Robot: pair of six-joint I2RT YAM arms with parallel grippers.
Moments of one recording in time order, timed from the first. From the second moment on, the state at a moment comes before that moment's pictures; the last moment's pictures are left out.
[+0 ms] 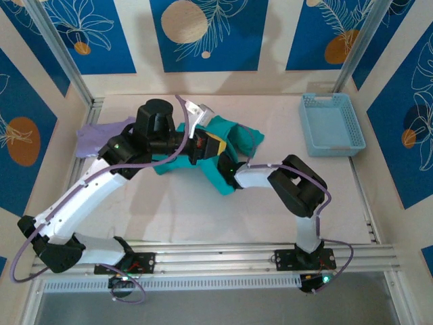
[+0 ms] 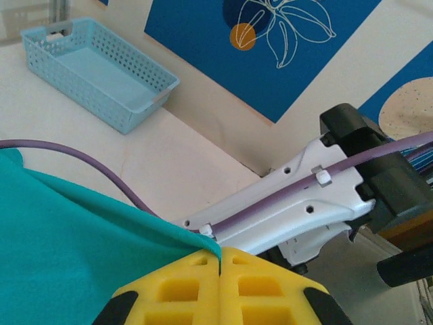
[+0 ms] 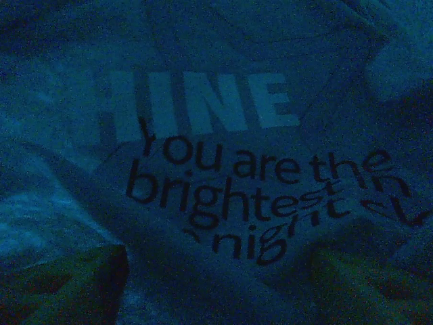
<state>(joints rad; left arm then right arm) -0.78 1.30 1.56 -0.63 0.56 -0.28 0.80 1.93 1.07 0.03 0.37 0.01</state>
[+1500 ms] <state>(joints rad) -0.77 1.24 1.67 -0.70 0.29 -0.15 0.66 2.14 1.50 -0.45 0.08 0.04</state>
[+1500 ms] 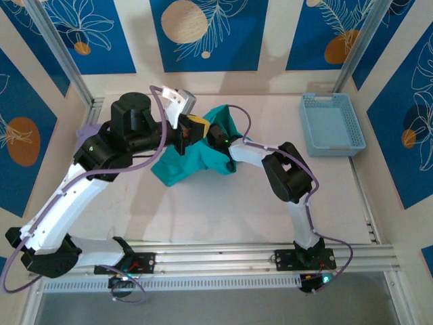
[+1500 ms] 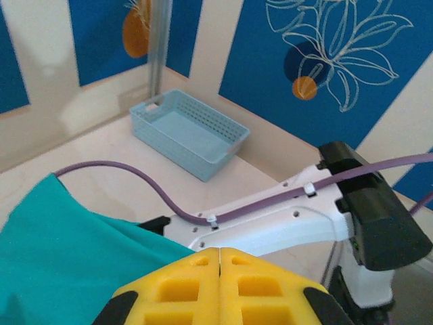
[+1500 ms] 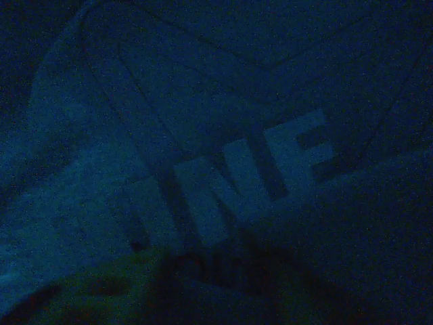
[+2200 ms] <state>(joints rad) -0.37 1.21 1.21 -0.55 -0.07 -0.27 0.59 1.48 0.93 -0.16 -0.24 -0.02</state>
